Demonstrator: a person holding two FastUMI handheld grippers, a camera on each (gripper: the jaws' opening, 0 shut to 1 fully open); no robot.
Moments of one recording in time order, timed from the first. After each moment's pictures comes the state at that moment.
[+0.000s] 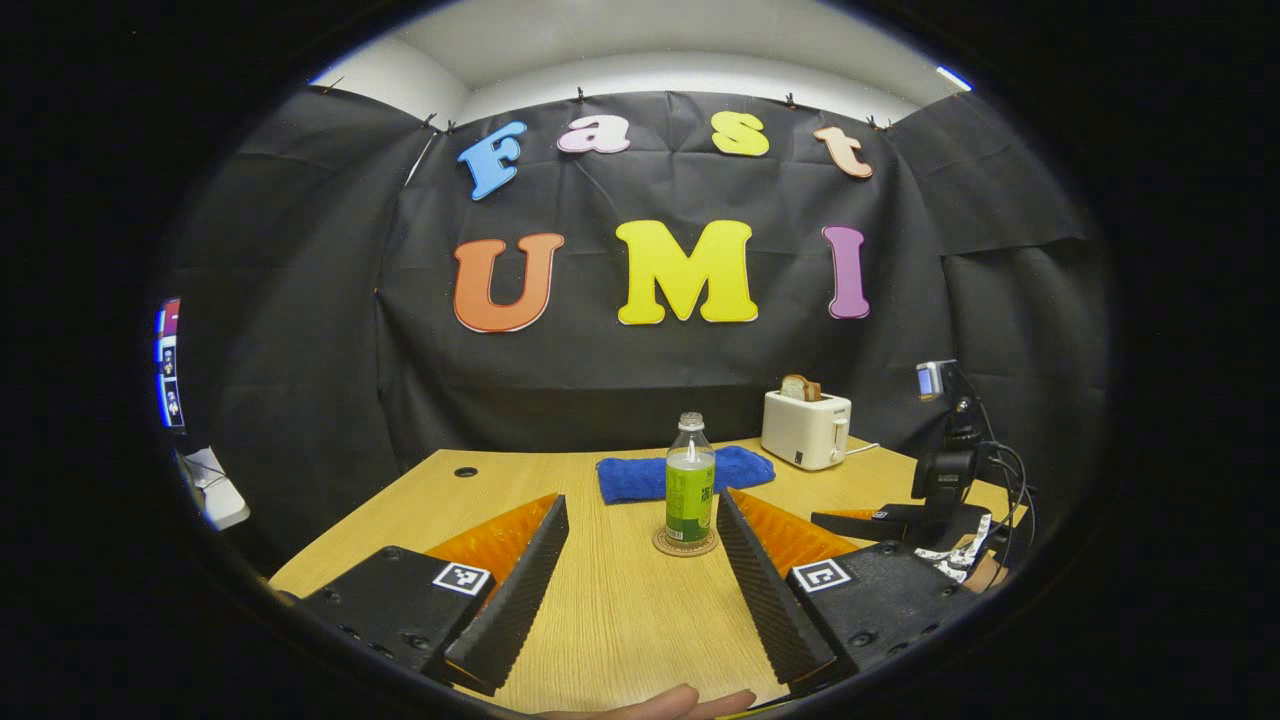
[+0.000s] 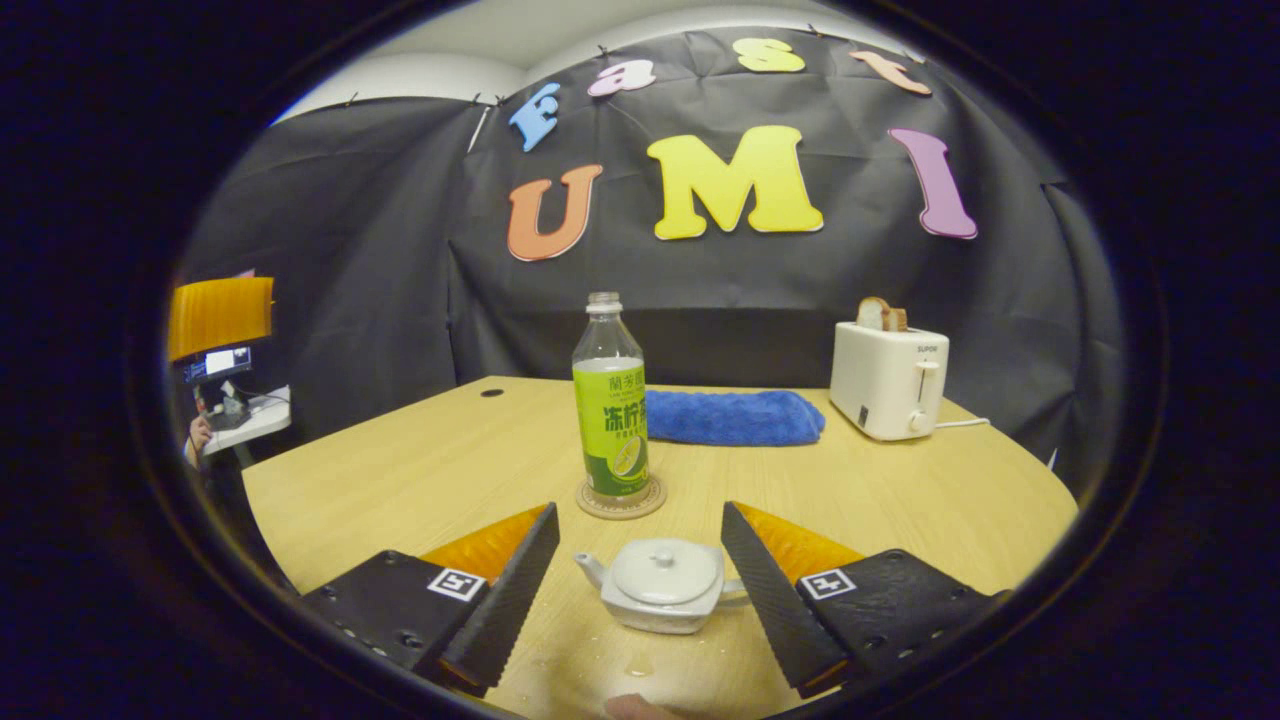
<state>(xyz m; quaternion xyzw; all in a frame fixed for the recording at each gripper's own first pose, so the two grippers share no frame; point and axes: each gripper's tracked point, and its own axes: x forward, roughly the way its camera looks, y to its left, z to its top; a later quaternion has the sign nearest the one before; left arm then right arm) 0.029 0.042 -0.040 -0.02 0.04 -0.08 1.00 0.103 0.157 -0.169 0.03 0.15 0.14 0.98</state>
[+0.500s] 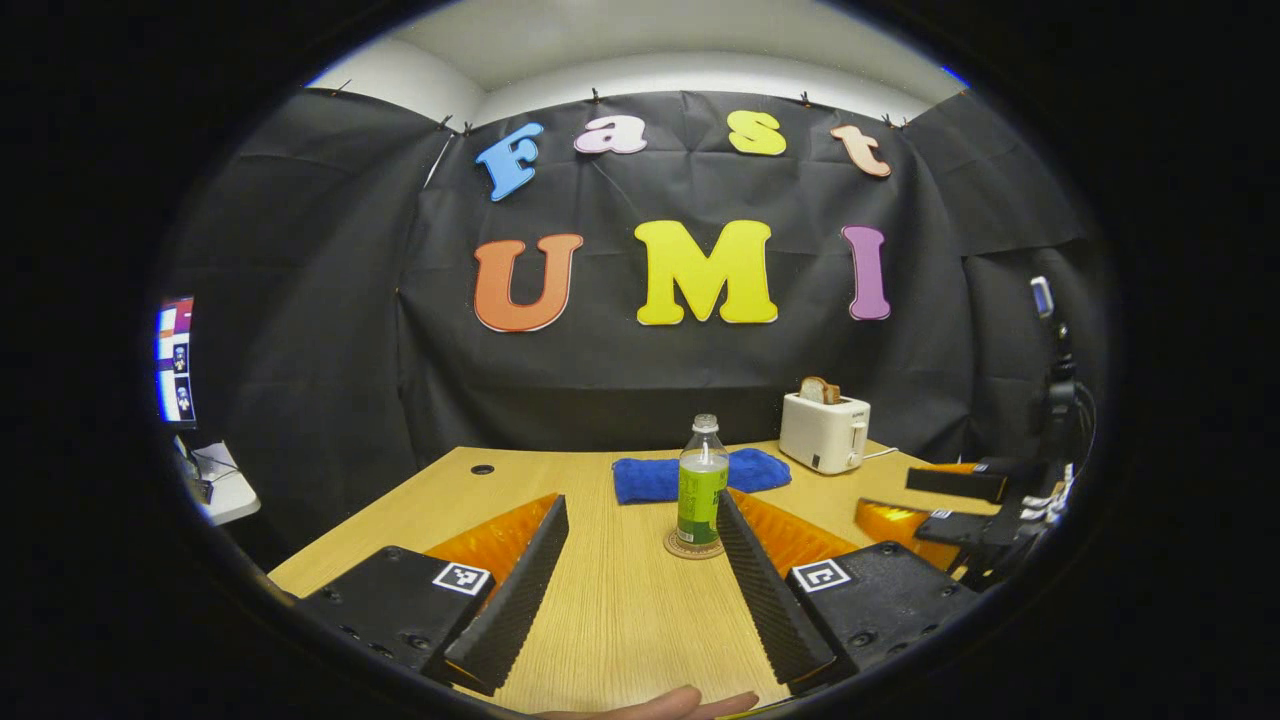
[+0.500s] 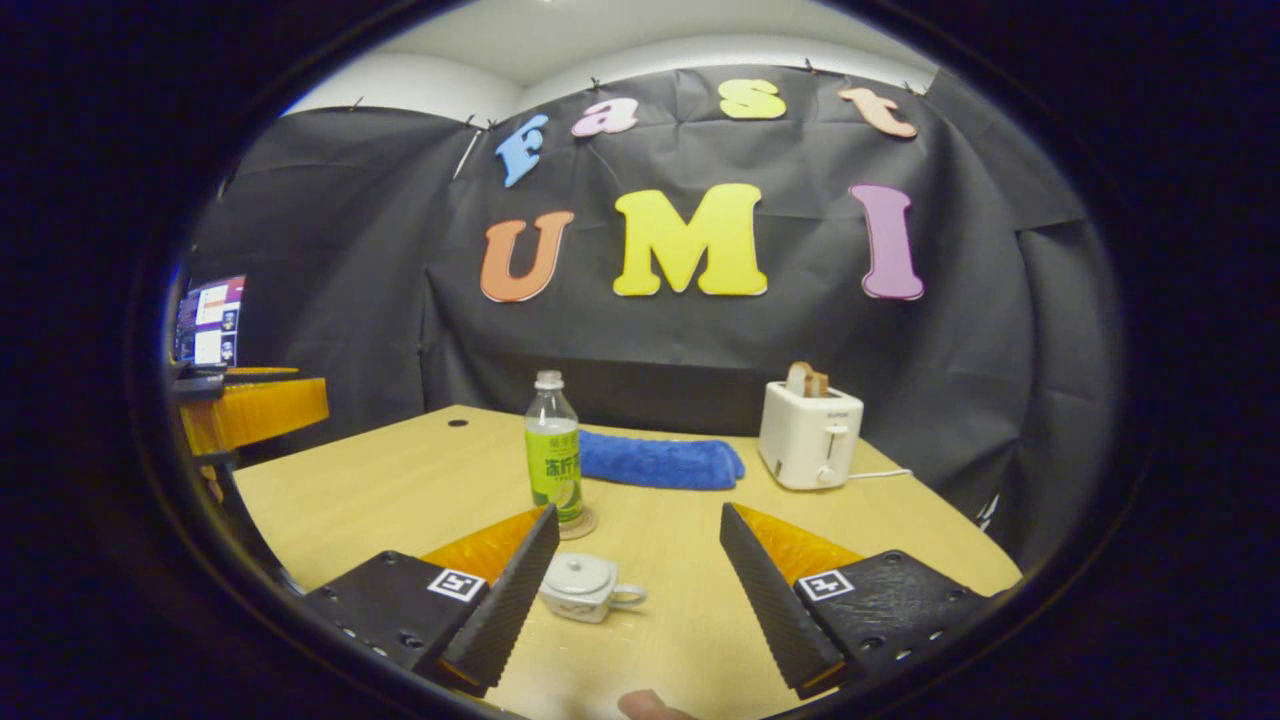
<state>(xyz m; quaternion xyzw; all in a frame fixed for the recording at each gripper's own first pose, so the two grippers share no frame) 0.033 0.035 -0.047 -0.02 0.05 -0.05 1.00 0.058 0.070 -0.096 0.00 0.10 0.08 0.99</state>
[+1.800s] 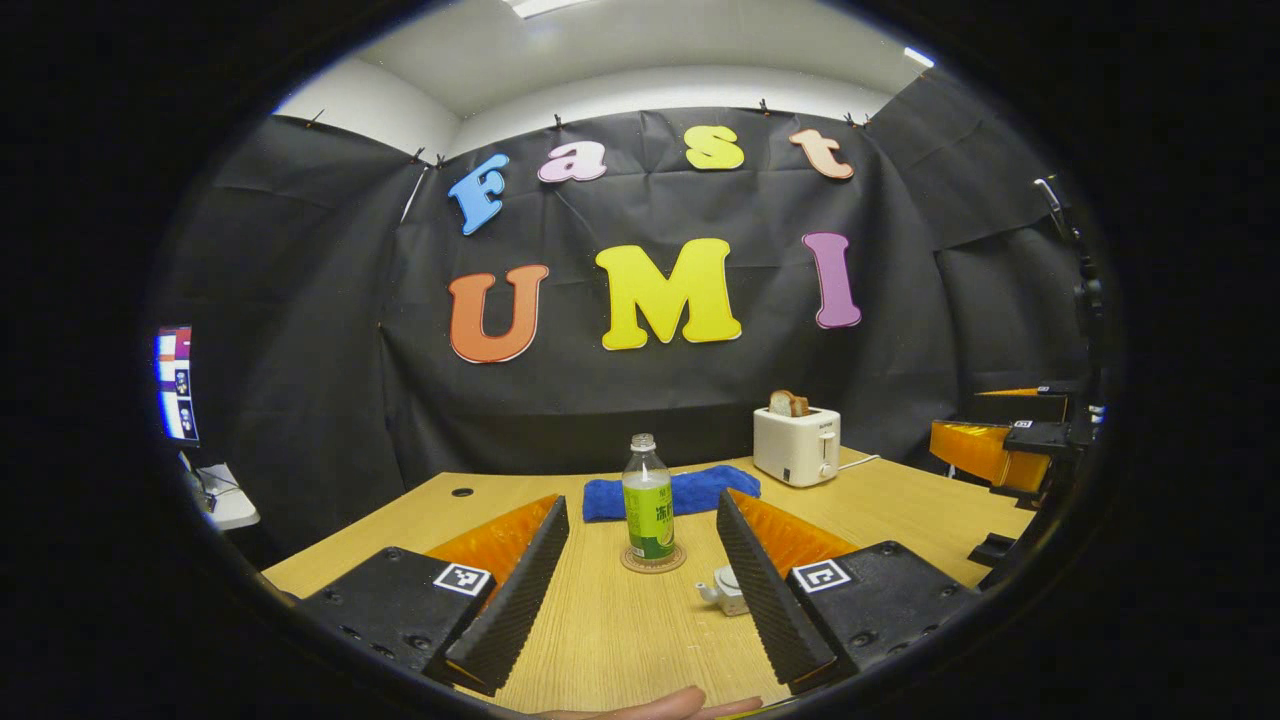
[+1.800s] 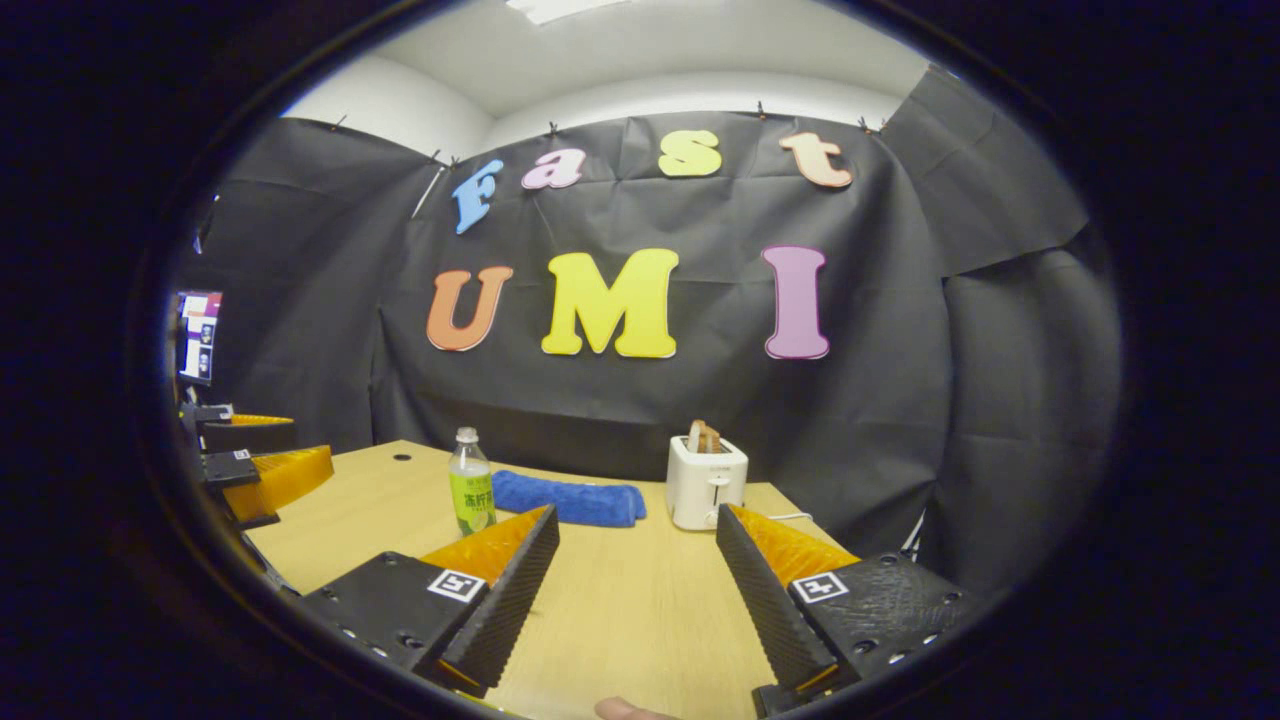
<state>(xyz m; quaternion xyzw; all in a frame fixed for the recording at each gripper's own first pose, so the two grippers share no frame) 0.019 -0.027 -0.028 0.00 0.01 -0.05 1.00 0.004 -0.032 -0.036 0.00 0.03 0.01 1.00</state>
